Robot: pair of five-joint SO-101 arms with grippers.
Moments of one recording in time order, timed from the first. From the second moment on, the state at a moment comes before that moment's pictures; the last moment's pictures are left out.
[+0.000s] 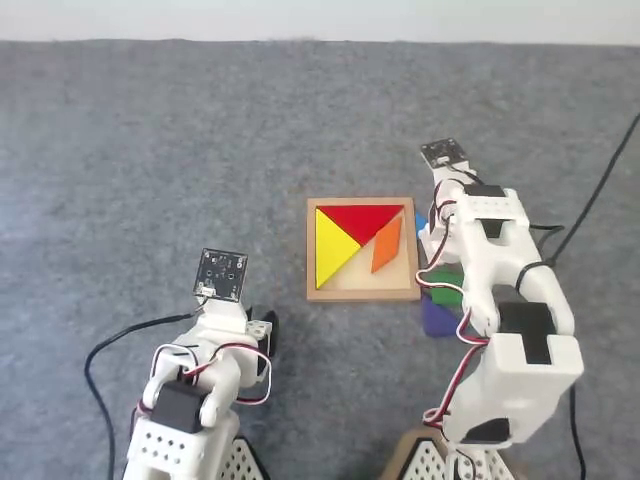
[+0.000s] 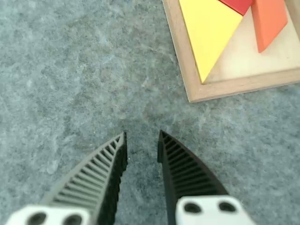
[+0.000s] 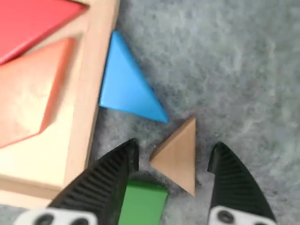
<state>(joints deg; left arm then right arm) 10.0 -102.7 97.1 72.0 13.3 -3.3 13.8 21.7 55.6 15.5</state>
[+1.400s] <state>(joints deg) 10.0 -102.7 97.1 72.0 13.3 -32.0 14.1 12.0 63.0 -8.8</state>
